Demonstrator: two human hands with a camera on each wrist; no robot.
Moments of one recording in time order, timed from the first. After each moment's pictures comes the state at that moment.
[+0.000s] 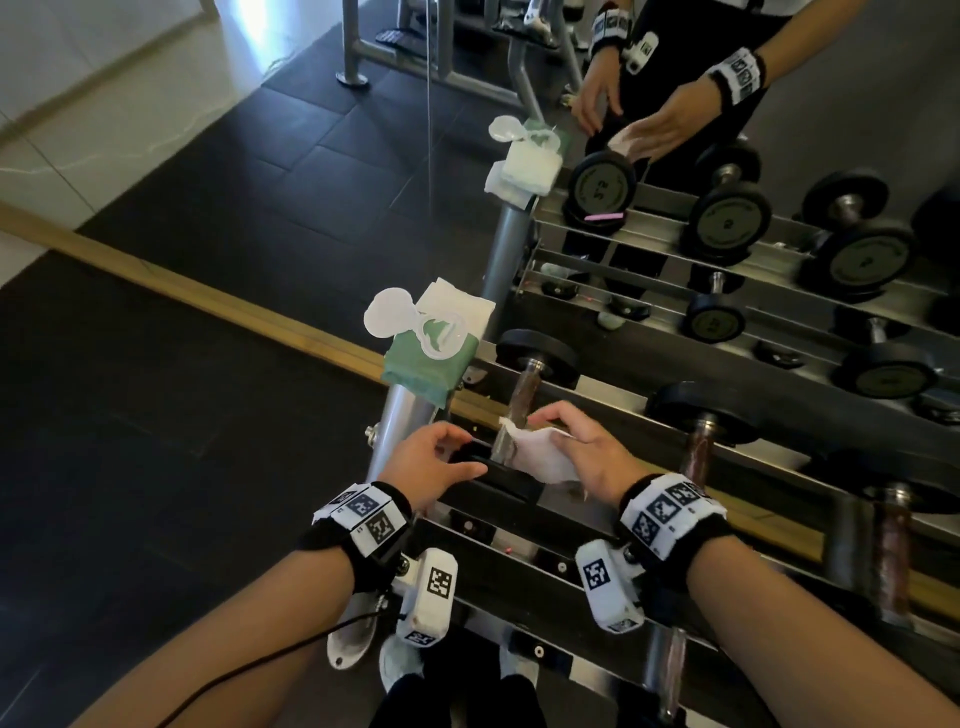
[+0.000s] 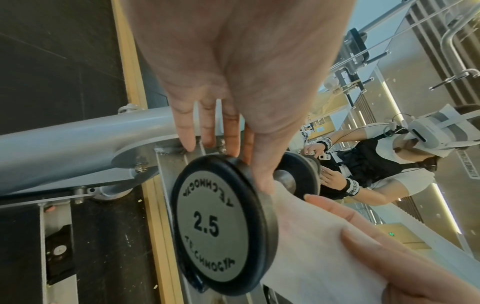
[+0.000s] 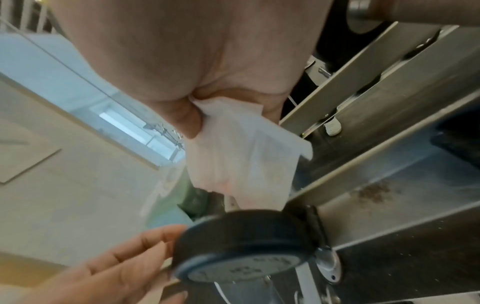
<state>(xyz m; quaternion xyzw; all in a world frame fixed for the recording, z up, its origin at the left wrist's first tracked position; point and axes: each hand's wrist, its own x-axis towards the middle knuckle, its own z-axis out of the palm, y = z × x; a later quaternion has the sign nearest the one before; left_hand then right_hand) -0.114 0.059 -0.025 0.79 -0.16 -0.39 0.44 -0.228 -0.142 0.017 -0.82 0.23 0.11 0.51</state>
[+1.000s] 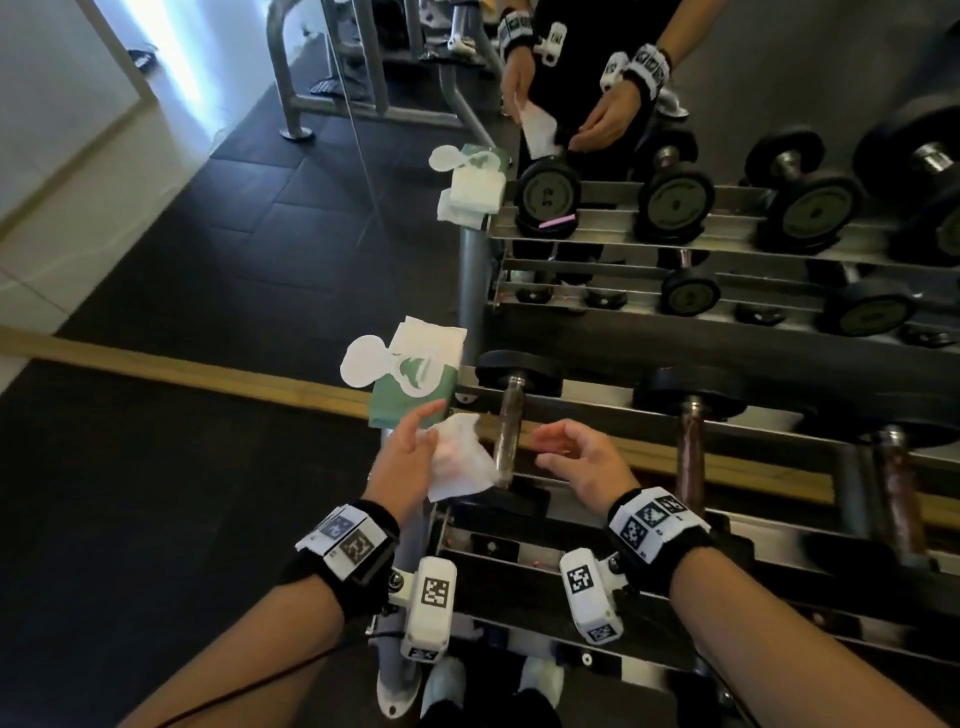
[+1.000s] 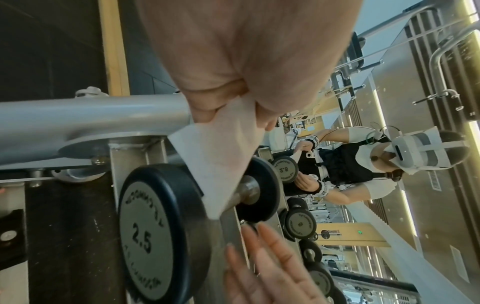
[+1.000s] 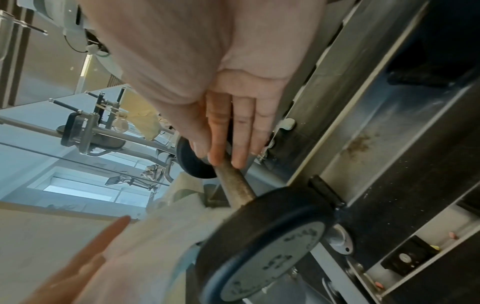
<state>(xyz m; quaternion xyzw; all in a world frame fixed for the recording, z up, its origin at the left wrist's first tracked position) -0.086 0.045 0.003 0.77 -0.15 -0.32 0.54 -0.234 -0.136 -0.007 -0.71 0.32 -0.05 0.62</state>
